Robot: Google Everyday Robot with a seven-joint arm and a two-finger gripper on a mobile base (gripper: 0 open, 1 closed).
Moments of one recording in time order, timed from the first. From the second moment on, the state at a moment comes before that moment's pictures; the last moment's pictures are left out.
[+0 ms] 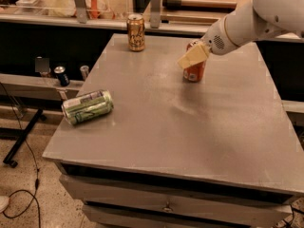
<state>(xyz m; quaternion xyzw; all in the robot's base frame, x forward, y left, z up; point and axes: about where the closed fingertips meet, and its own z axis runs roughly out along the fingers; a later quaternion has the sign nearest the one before) 0.670 -0.145 0.906 -0.39 0.83 0.13 0.37</state>
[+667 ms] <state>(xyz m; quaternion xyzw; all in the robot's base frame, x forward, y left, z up) 0.673 -0.141 0.908 -0.40 0.82 0.14 0.37</state>
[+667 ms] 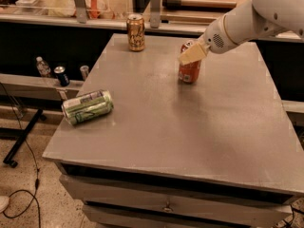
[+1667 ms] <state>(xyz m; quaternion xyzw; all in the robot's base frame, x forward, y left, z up) 0.644 -0.120 0.974 -0.49 0.76 0.12 0.41</state>
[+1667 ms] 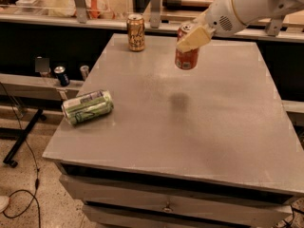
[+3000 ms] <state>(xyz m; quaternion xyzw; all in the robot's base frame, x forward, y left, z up) 0.595 -0.044 0.989 -0.61 0.67 0.17 0.39</state>
